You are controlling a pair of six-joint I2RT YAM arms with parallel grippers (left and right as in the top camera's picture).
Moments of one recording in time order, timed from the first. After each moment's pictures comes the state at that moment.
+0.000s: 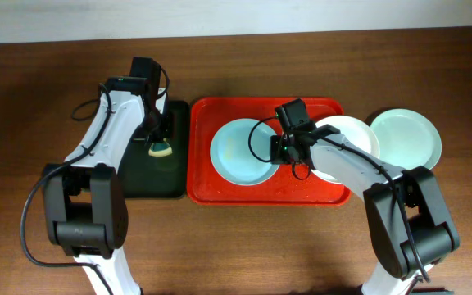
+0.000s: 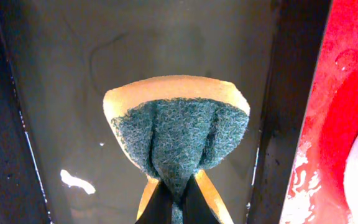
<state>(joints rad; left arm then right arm) -0.12 2.02 1.61 -1.03 -0.02 -0.08 0.38 1.86 1.12 -0.45 -0.03 0.42</state>
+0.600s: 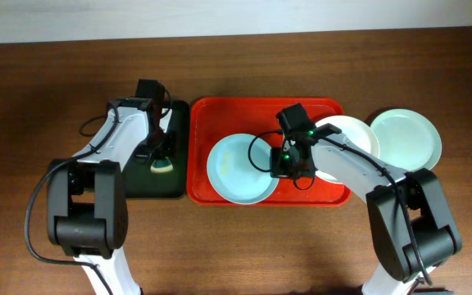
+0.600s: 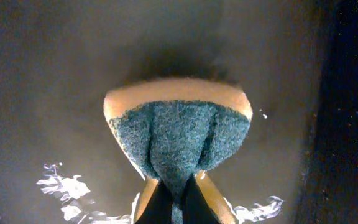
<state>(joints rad) -0.12 2.02 1.41 -0.88 -0.03 -0.02 0.38 1.85 1.12 -0.65 -0.18 0.45</state>
